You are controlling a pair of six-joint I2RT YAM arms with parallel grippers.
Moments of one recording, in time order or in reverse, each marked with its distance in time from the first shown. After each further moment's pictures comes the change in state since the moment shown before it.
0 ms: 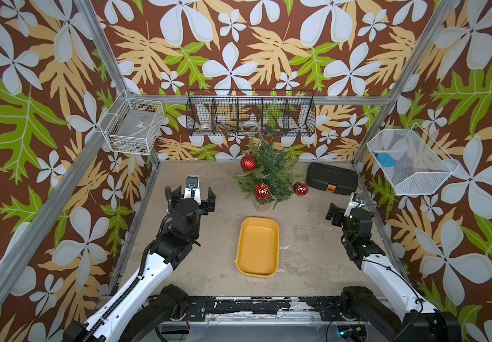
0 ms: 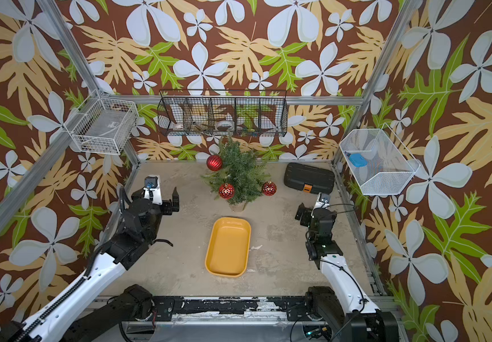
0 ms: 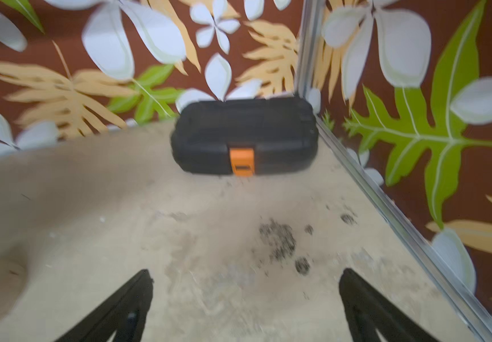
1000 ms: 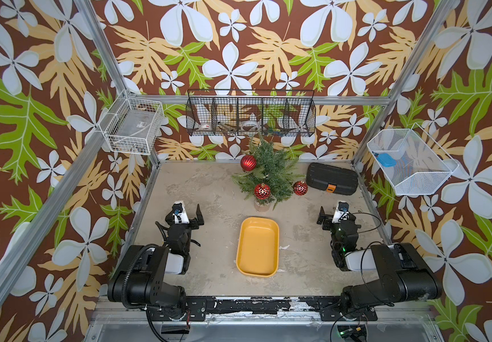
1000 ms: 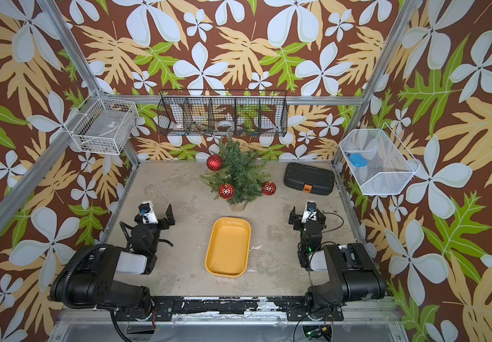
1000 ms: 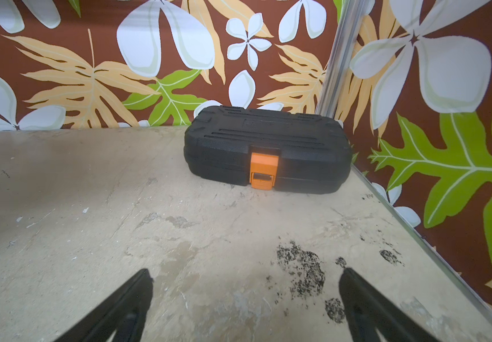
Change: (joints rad) left arm 0.407 0.603 -0.502 1.241 0.431 -0.104; right arm 0.042 0.510 -0.166 0.887 -0.040 -0.154
